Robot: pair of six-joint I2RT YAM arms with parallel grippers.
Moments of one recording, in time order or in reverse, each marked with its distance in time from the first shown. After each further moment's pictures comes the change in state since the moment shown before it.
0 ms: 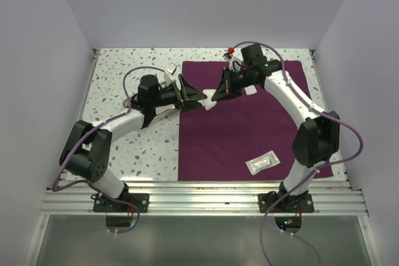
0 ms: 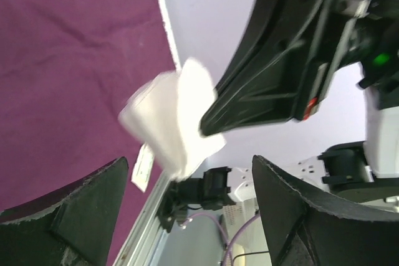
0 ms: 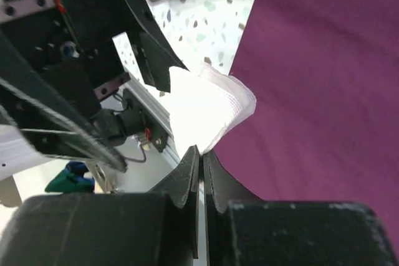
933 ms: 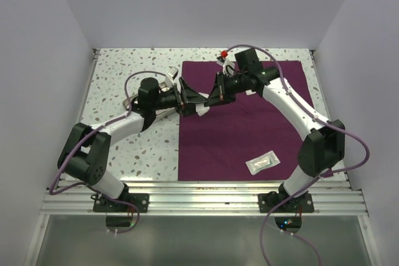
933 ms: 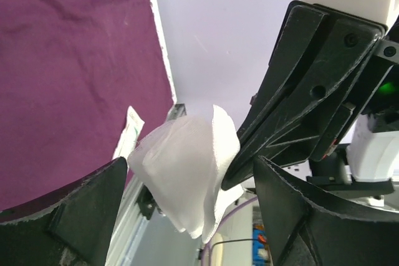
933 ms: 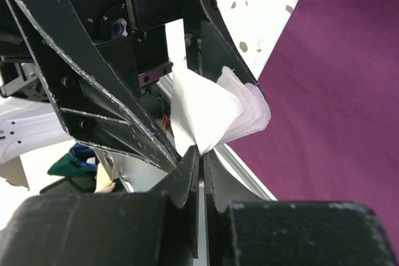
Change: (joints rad) left arm -0.021 -0.027 -0.029 0.018 0.026 -0.091; right arm 0.105 -0.094 -0.079 0.063 -0.011 0.075
